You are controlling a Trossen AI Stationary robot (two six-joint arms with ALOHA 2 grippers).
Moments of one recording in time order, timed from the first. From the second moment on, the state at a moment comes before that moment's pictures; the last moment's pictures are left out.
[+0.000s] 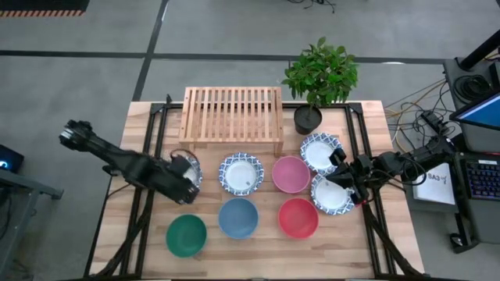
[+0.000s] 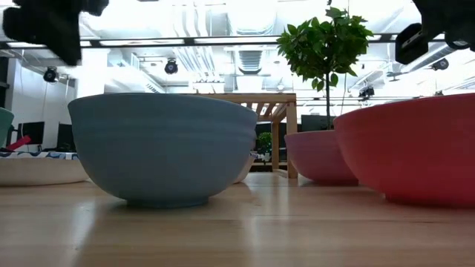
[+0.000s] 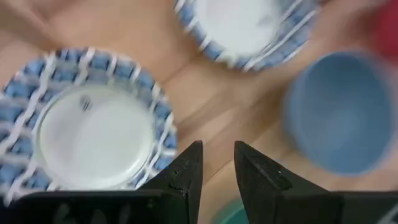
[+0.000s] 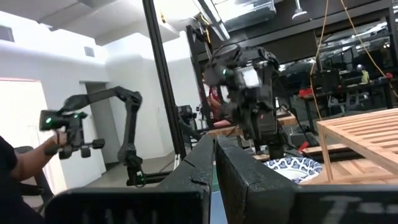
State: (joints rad) left arm -0.47 1.18 1.05 -1.16 -0.31 -1.37; right arm 0.33 0.26 0.01 0.57 0.08 0.18
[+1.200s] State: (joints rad) left arm -0.38 1.52 0.89 -1.00 -0.23 -1.33; right arm 0.33 0.29 0.03 0.55 0.08 0.19
